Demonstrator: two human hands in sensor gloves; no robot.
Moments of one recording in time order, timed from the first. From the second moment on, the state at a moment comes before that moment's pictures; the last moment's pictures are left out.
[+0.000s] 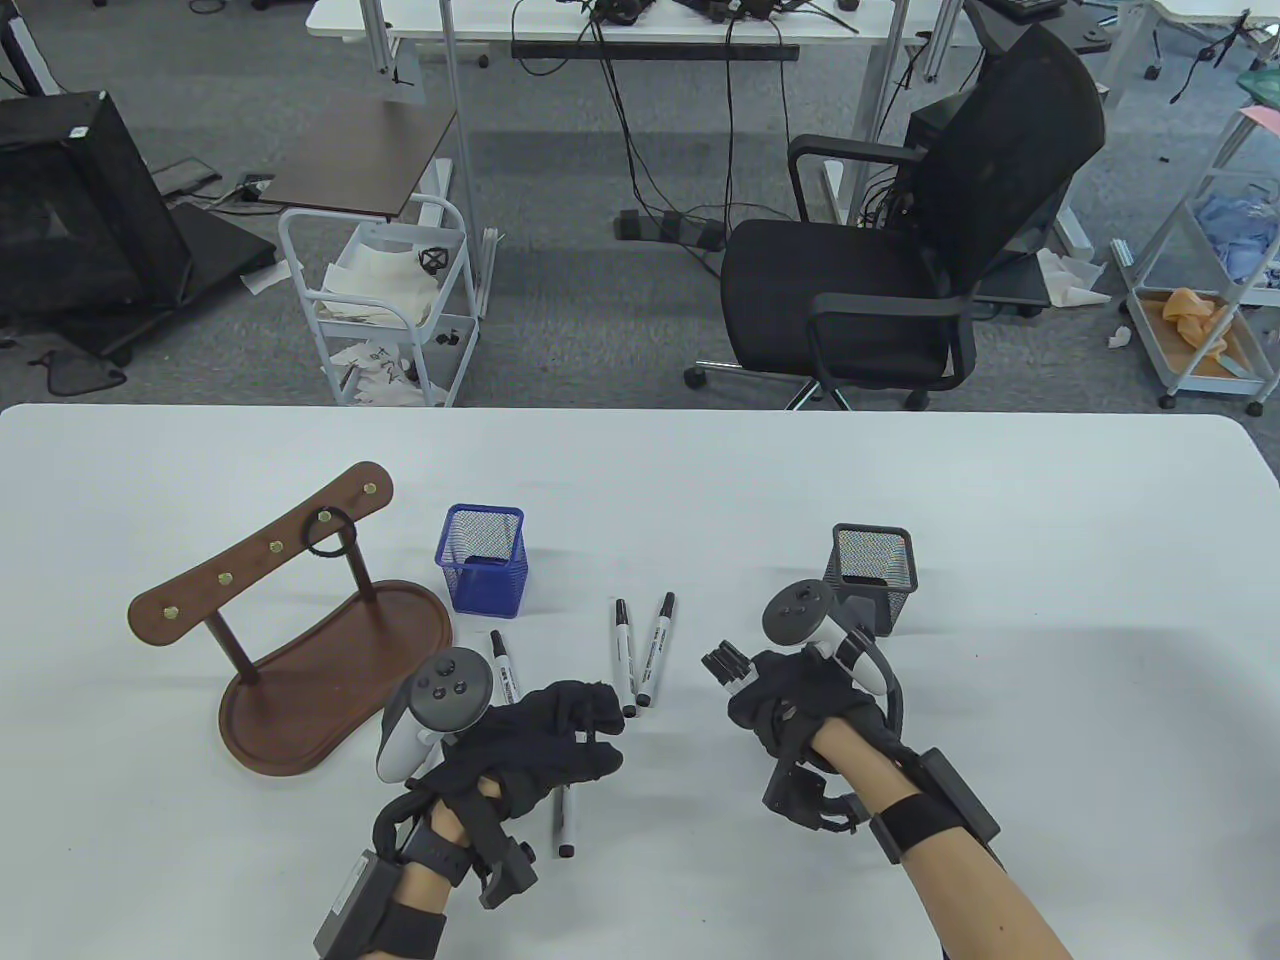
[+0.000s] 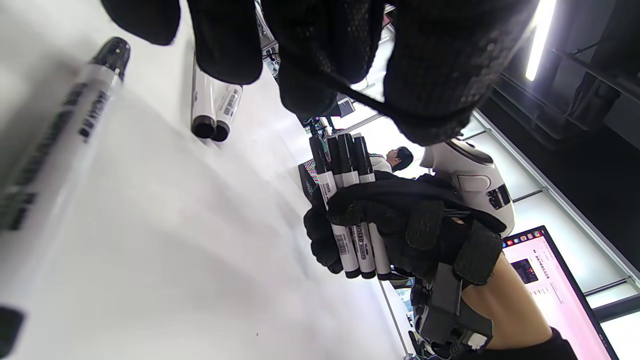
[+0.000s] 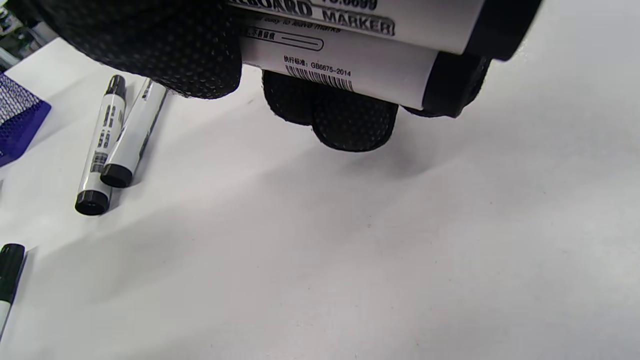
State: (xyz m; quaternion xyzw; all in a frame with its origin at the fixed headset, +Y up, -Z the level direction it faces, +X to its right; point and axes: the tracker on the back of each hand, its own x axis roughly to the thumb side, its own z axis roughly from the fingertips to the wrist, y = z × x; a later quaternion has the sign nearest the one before) left_hand -0.154 -0.734 -0.334 -0.18 -0.24 0.51 0.81; right_hand 0.144 -0.723 -0.396 -0.04 0.30 0.93 0.21
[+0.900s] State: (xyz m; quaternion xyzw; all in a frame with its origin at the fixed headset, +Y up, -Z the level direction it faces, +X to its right) left_hand -0.142 -0.735 -0.331 -0.18 -0.25 0.48 0.82; right_hand 0.070 -0.704 -0.351 0.18 0.30 0.92 0.18
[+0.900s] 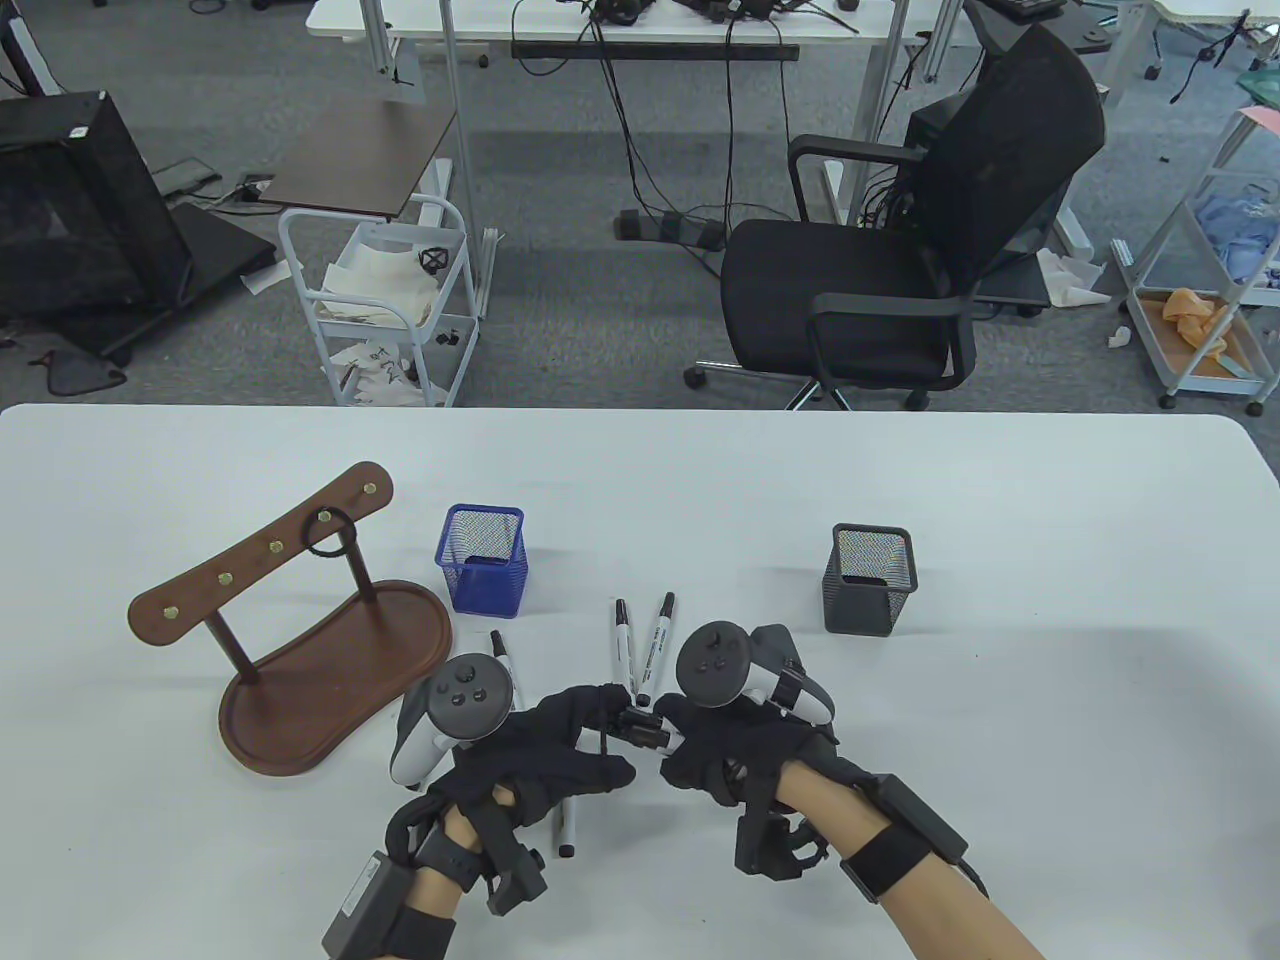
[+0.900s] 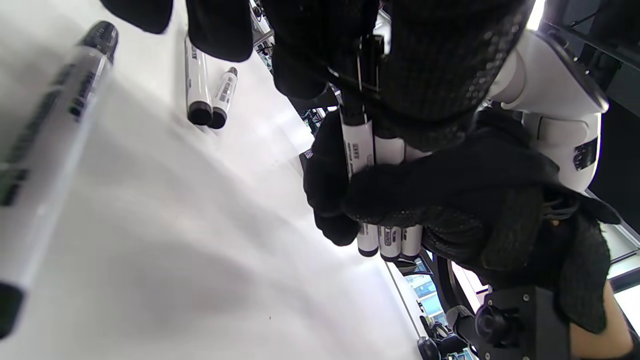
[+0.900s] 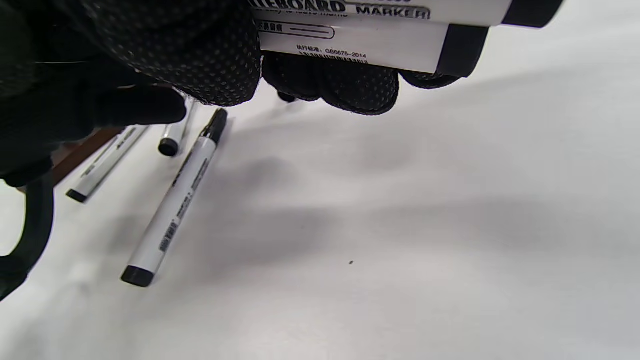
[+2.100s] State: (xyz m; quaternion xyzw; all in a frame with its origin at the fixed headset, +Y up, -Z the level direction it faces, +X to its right) left_hand -0.145 -0.735 -0.336 -0.18 -0.25 0.47 0.83; right_hand 0.058 -0.704 -0.348 0.26 0.30 0.88 0.27
